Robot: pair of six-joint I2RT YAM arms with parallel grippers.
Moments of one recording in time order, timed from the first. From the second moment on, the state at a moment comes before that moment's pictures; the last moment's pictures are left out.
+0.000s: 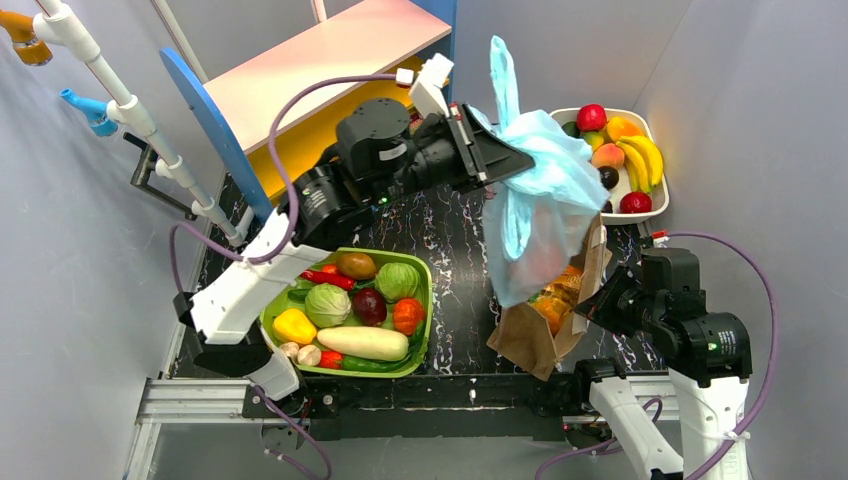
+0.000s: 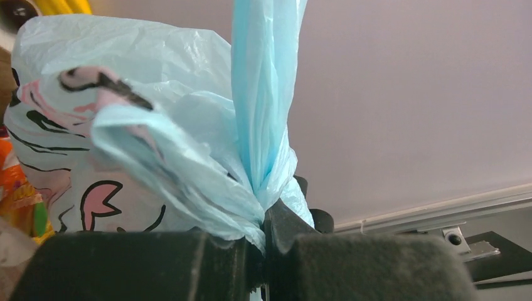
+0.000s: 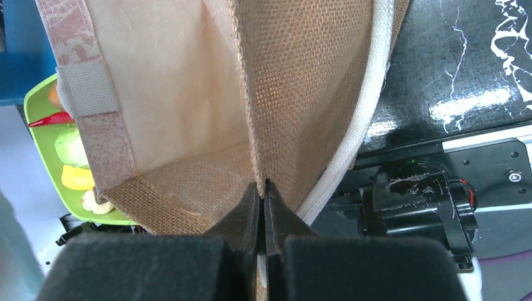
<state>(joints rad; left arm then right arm) -1.03 1.57 2.17 -0.63 0.07 -0.98 0.16 0.62 1.19 -1.46 -0.12 0.65</state>
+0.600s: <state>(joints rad) -1.14 1.74 1.99 -0.12 0.03 -1.13 0.16 0.61 1.21 -1.50 -0.07 0.66</state>
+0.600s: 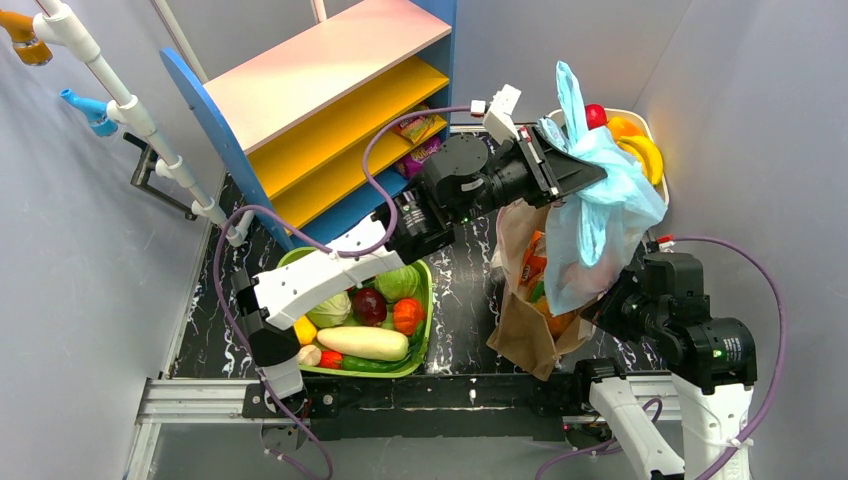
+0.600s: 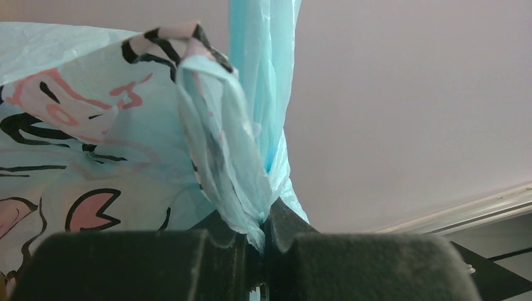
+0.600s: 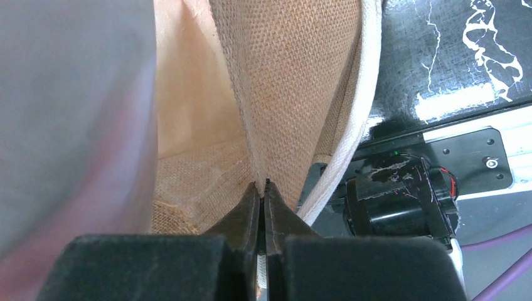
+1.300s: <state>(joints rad) -1.23 1.57 1.37 0.20 -0.09 -1.10 0.16 0.61 1.23 -1.53 -0.01 0.67</state>
